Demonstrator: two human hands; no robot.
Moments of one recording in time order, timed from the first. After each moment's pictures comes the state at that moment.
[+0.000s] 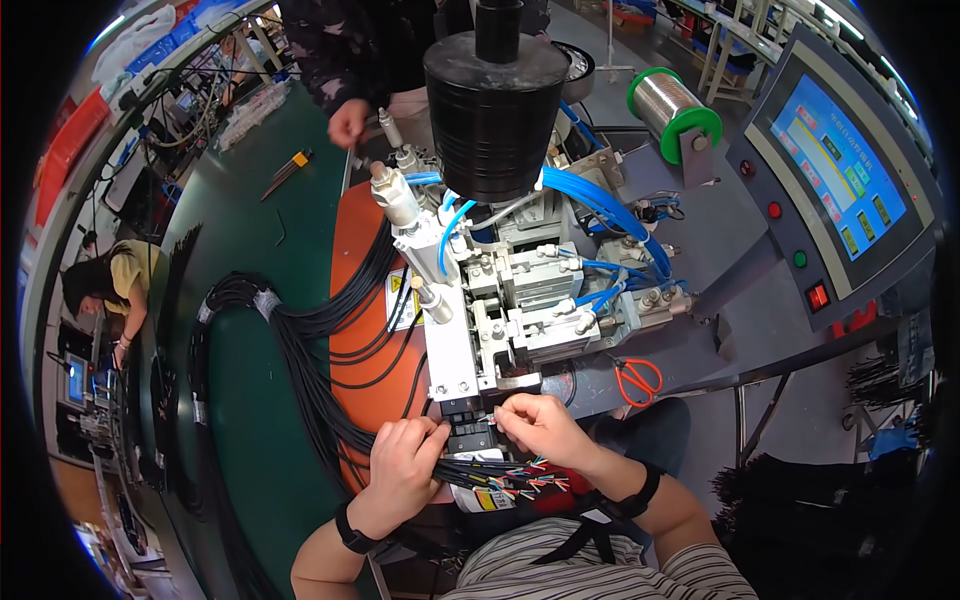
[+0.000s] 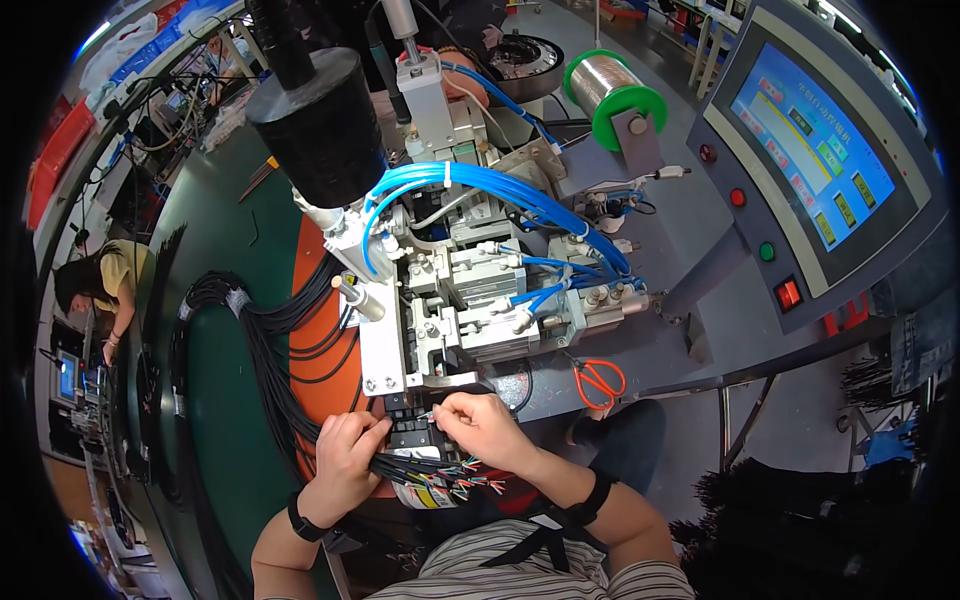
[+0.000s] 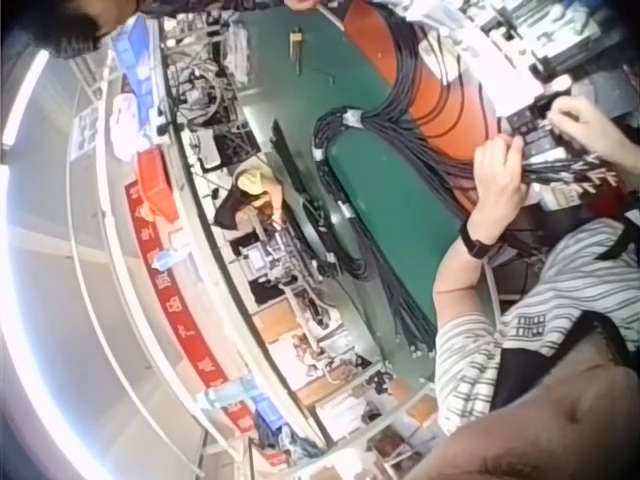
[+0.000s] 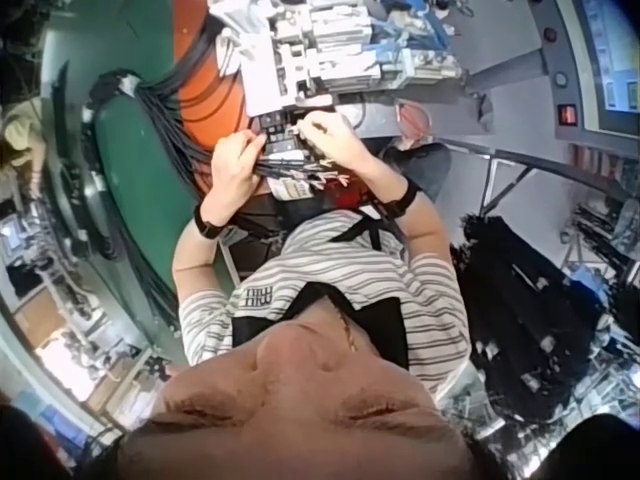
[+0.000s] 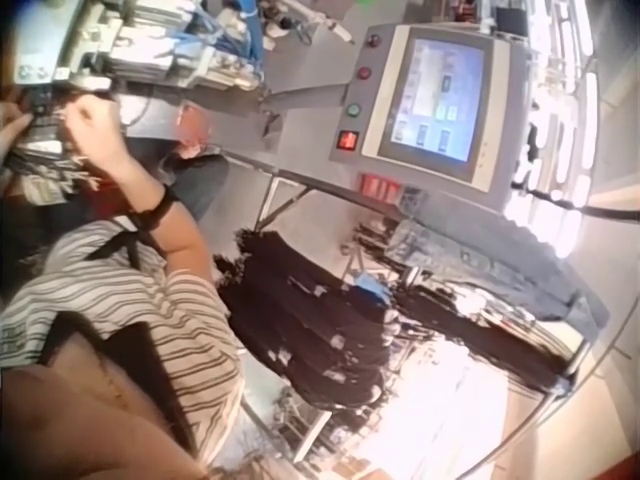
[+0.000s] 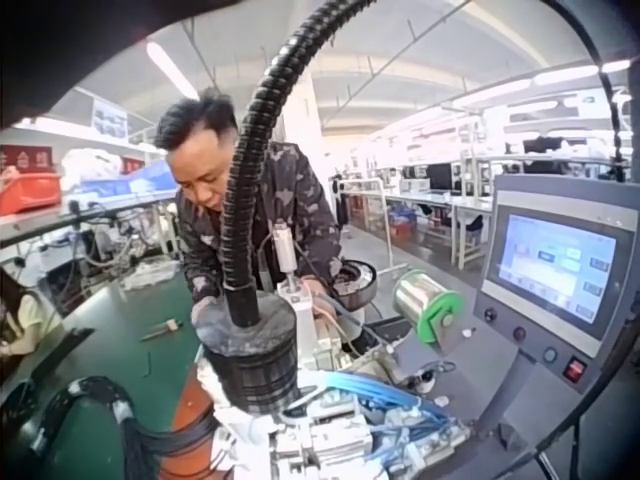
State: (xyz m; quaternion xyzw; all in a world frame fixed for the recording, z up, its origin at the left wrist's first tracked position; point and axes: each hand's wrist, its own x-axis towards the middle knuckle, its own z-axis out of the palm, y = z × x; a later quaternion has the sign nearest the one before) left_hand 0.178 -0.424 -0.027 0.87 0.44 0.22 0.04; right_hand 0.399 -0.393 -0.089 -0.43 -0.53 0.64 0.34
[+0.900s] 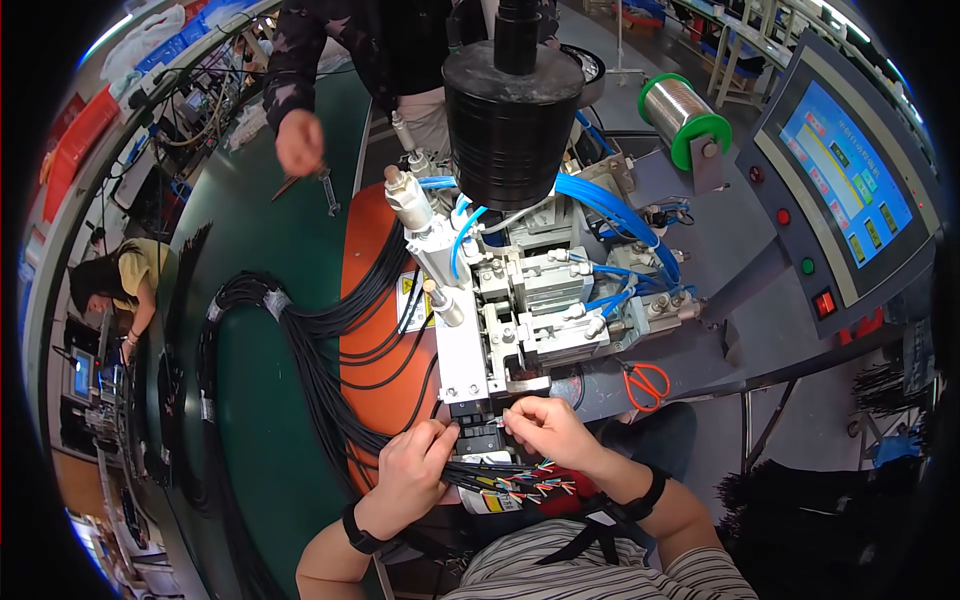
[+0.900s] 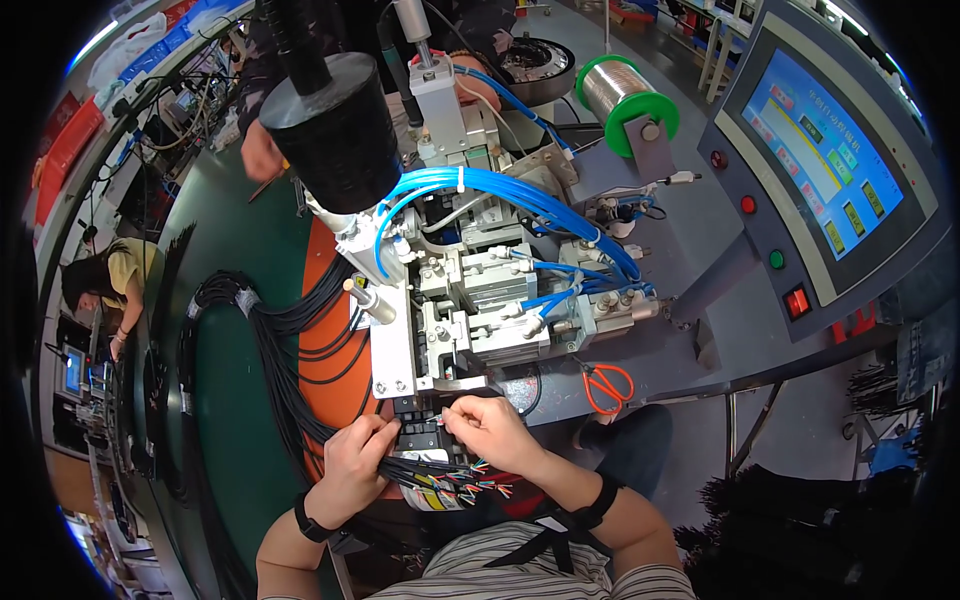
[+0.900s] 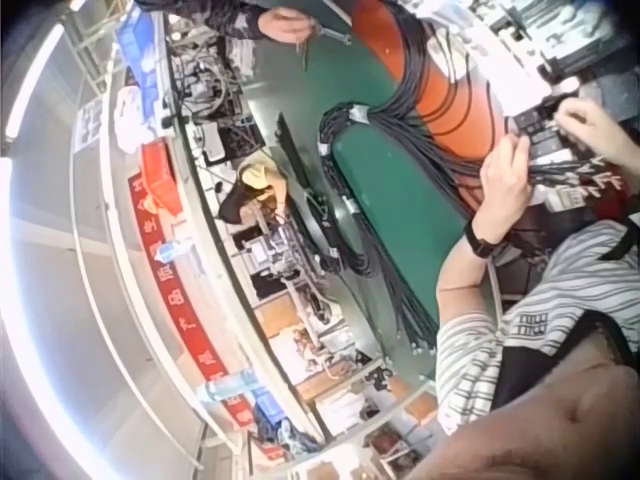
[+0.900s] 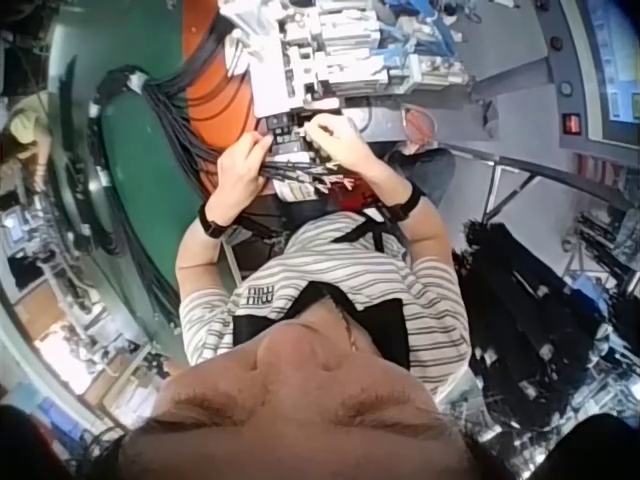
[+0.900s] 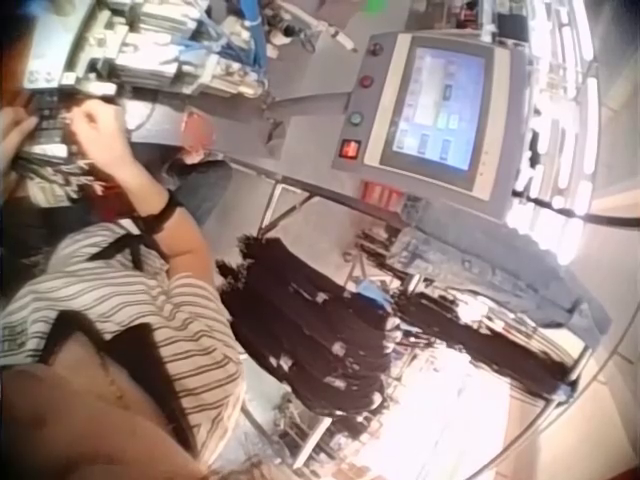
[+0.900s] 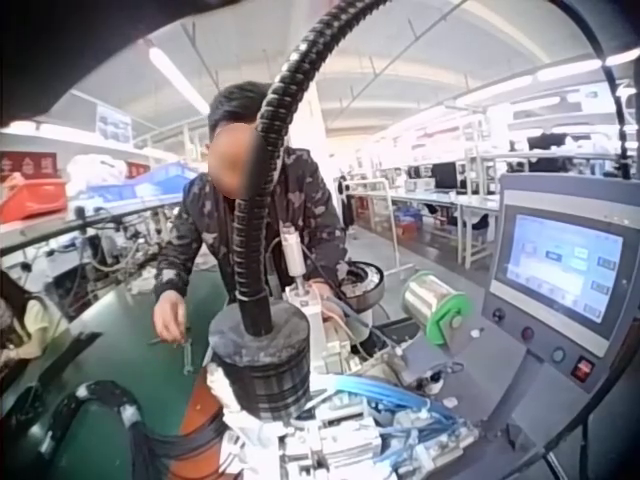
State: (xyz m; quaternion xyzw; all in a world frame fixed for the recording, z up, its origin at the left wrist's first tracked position) left_hand 0.175 -0.427 -0.025 0.86 0.45 0.22 0.06; right_hand 0.395 -0.395 -0.087 -0.43 -0.53 0.64 0.36
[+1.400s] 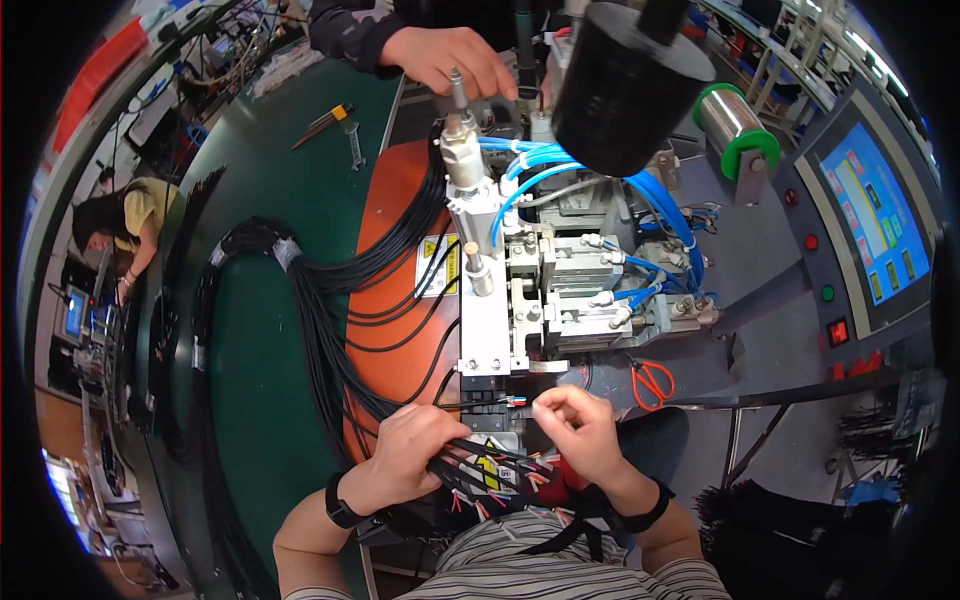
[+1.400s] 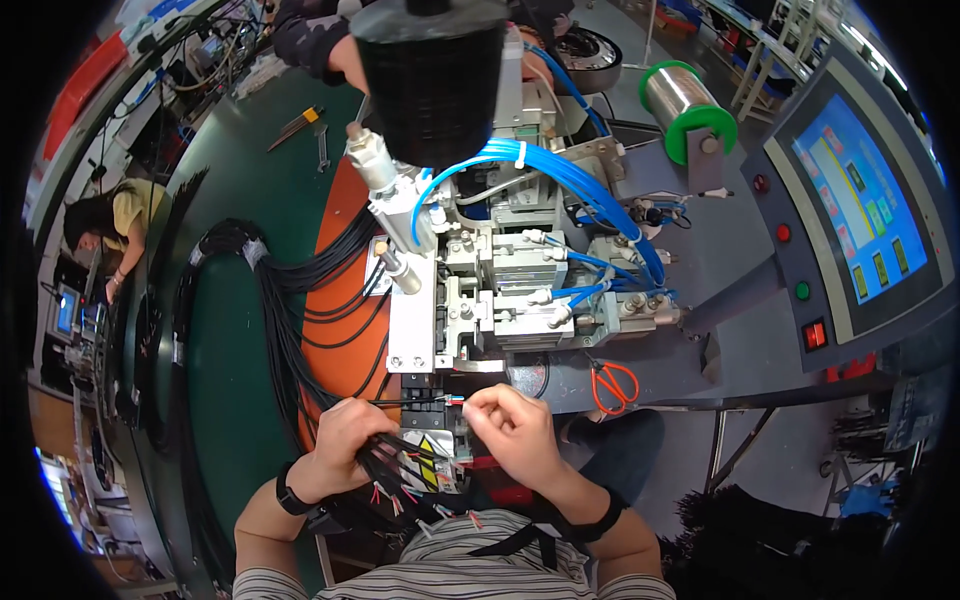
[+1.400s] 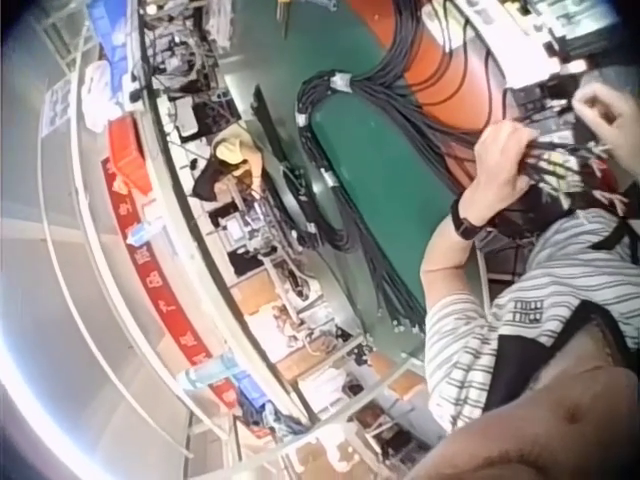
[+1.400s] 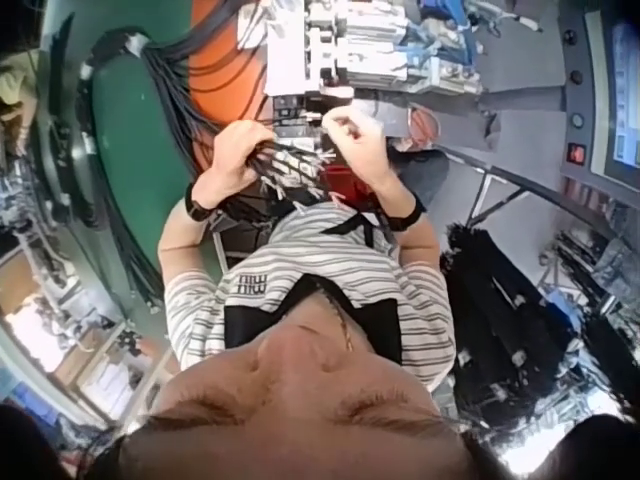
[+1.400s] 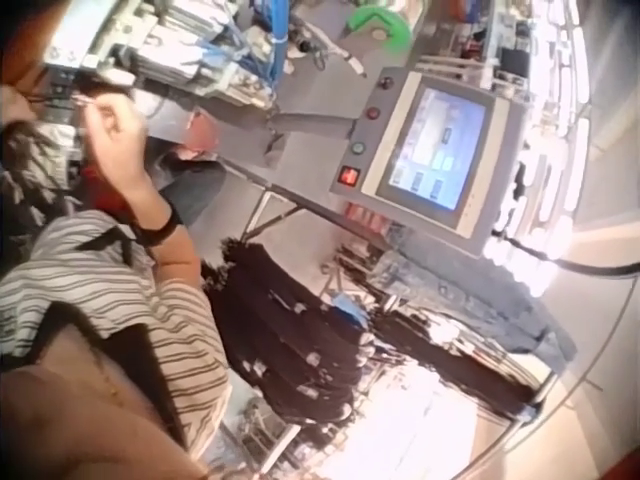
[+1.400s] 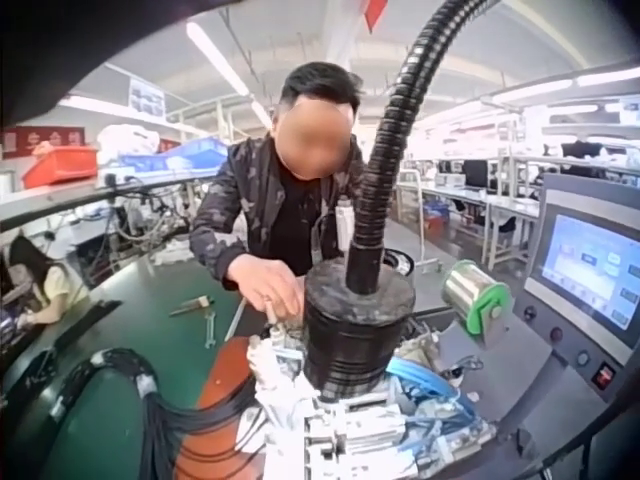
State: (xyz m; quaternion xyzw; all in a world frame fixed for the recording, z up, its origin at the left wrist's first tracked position) left_hand 0.132 -0.432 -0.032 0.84 0.38 0.34 0.18; right_hand 0.372 -0.425 -0.079 -0.43 -0.58 0.53 0.44
